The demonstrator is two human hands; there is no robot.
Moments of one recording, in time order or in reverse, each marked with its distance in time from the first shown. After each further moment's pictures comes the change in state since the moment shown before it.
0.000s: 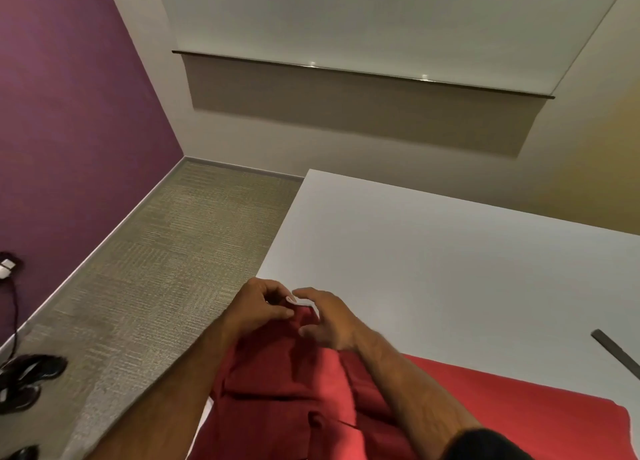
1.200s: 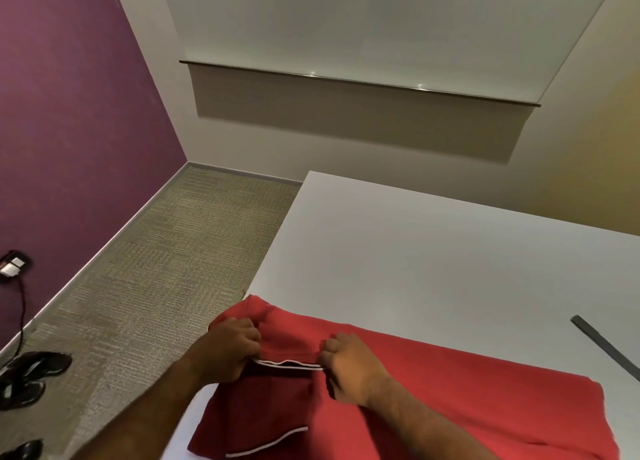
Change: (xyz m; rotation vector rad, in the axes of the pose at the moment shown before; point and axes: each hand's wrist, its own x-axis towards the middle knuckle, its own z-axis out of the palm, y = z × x) left_hand -0.087 -0.068 -0.017 1.042 -0.205 0.590; right_hand -0.100 0.017 0.047 -0.660 0.029 -0.256
